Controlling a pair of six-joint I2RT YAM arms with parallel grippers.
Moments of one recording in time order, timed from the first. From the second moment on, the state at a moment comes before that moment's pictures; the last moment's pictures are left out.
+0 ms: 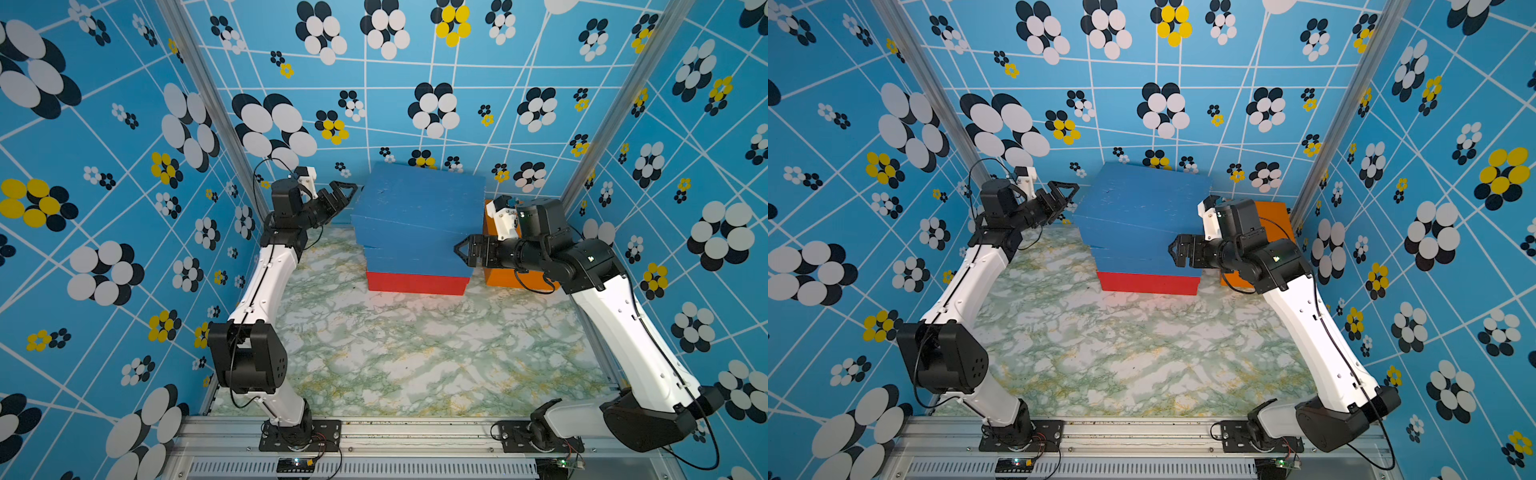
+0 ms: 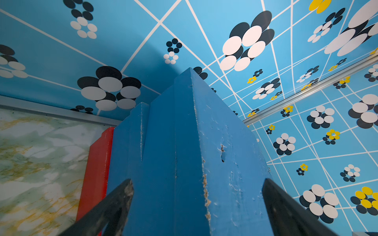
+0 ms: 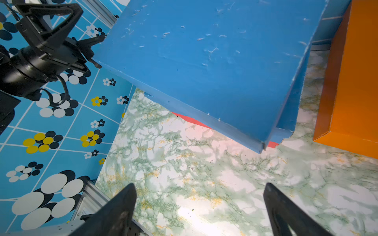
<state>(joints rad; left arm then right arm) -0.01 1.66 1.60 -0.07 0.63 -0.81 0.48 1.39 1.79 -1.05 -0.13 0.38</state>
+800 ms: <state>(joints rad) -0.03 1.68 1.49 0.08 0.64 -0.90 0.48 1.55 1.92 -1.08 -0.08 0.34</state>
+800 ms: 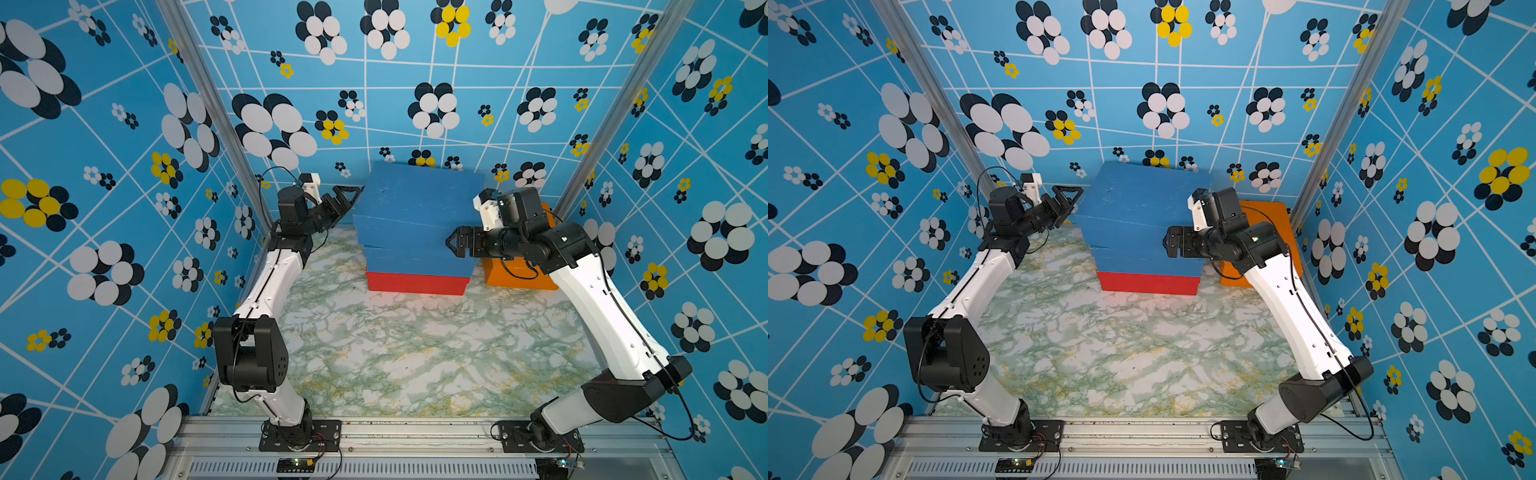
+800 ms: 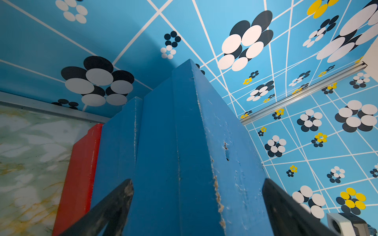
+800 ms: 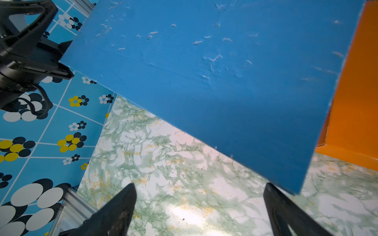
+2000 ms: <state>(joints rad) -0.09 1.61 1.45 0.11 0.64 -0.91 0.40 1.62 1.97 -1.10 -0.05 0.32</state>
